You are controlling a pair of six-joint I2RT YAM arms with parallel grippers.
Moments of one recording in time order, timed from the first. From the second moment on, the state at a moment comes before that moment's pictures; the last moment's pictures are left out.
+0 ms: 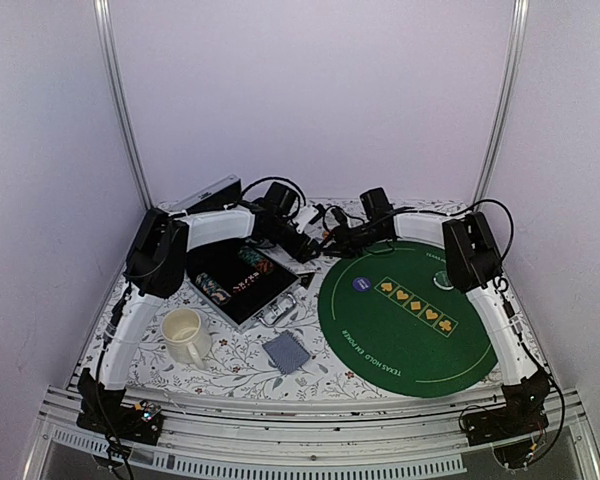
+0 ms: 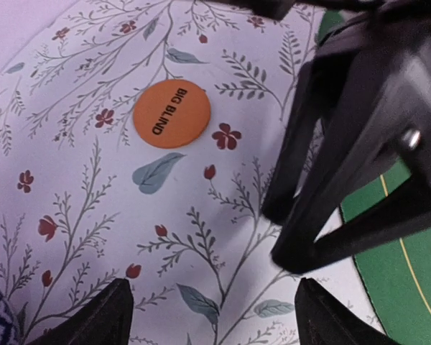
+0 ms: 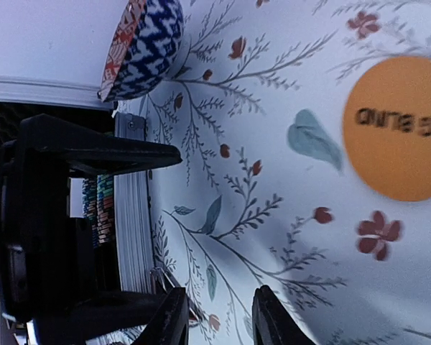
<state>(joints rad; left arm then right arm) -0.60 2.53 2.10 -0.41 0.18 0.23 0.43 2.66 2.17 -0.35 -0.86 0.43</state>
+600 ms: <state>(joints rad) -0.59 2.60 2.19 -0.29 0.04 0.10 0.32 2.85 2.41 0.02 -0.60 0.99</state>
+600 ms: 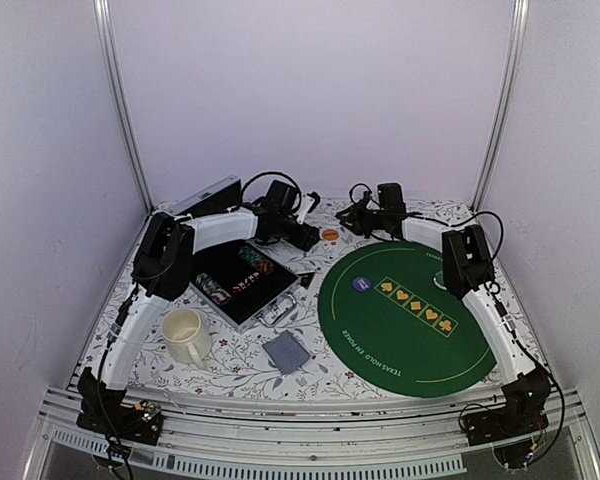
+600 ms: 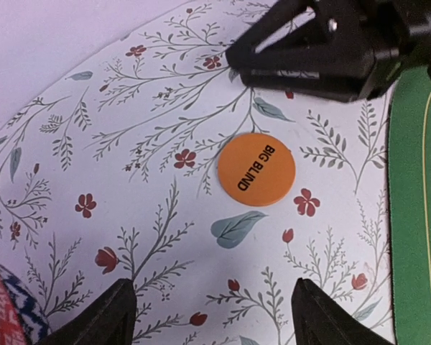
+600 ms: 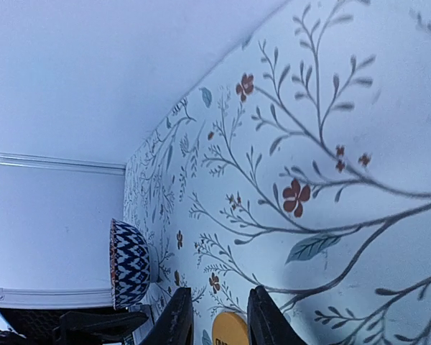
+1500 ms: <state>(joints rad) -0.56 2.59 2.09 -0.26 0.08 0.15 0.41 2.87 2.46 -0.13 -0.75 0.88</state>
